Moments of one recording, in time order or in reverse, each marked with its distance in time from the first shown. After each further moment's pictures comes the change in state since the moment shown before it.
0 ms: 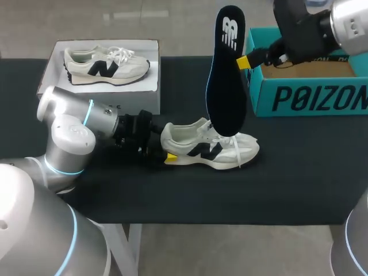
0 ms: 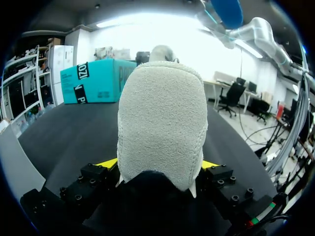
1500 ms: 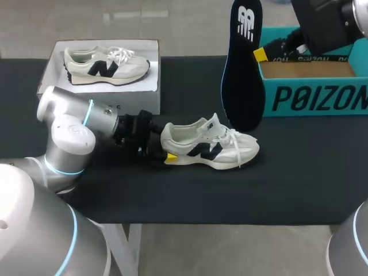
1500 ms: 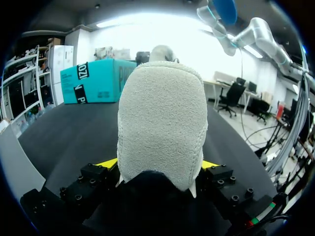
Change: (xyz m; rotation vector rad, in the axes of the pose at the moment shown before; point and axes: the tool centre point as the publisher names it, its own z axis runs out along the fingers) left arm 0.000 0.000 0.000 0.000 0.000 0.000; right arm 0.004 0.002 -0.042 0.030 -0.089 -0.001
